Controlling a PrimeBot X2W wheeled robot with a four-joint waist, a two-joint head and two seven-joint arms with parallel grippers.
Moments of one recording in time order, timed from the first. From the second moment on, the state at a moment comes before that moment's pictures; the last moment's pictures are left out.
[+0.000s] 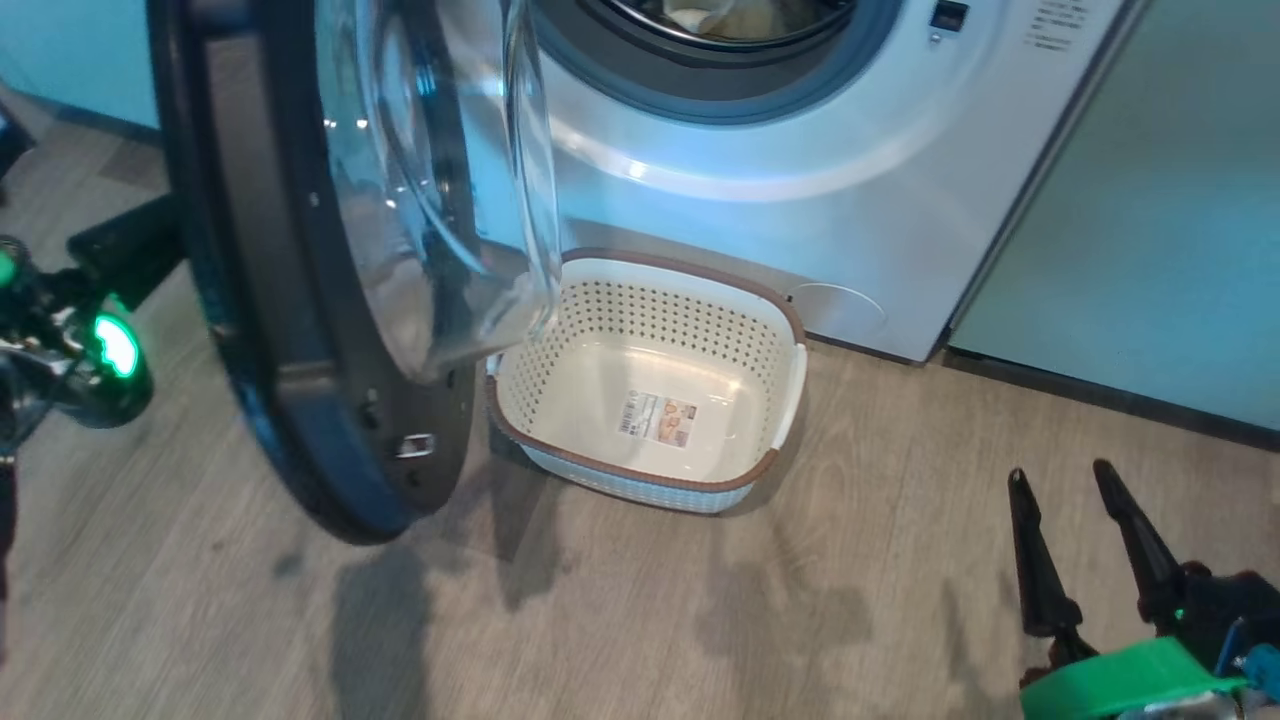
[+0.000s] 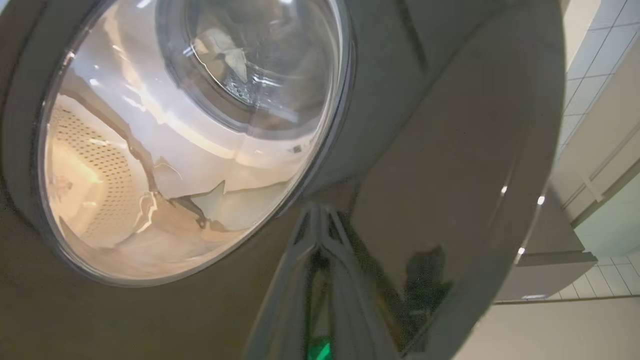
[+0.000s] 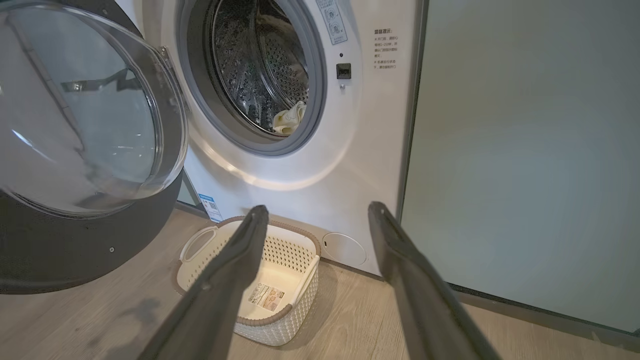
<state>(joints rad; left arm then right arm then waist) -0.53 0.53 0.11 0.28 -1.84 -0.01 0.80 0.07 -0.04 0.08 -0.01 0.11 0.13 -0.20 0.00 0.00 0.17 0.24</state>
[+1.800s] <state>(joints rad) -0.73 0.33 0.08 0.42 -1.66 -0.12 0.55 -0.01 -0.04 0.11 0.04 0.19 0.13 -0.25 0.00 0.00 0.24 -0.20</state>
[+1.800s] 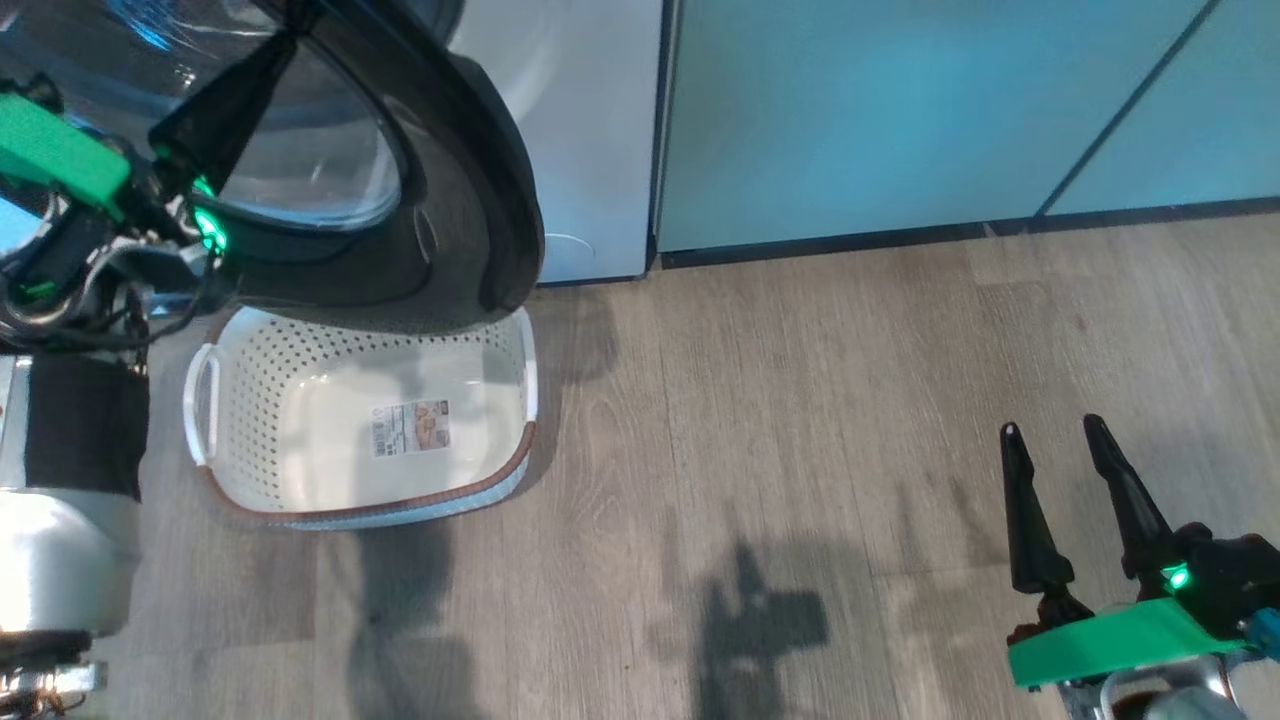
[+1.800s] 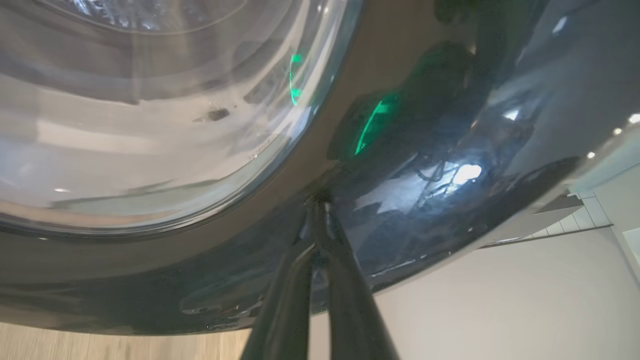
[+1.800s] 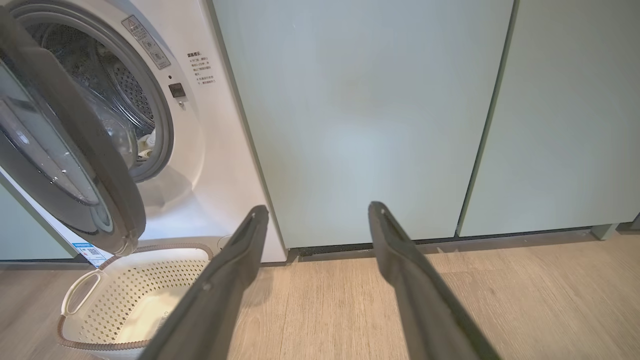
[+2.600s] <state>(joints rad) -0.65 0.28 0.13 0.25 -1.57 -0.12 0.45 -0.03 -0.04 0.08 0.04 0.20 0.13 -0.25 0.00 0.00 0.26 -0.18</state>
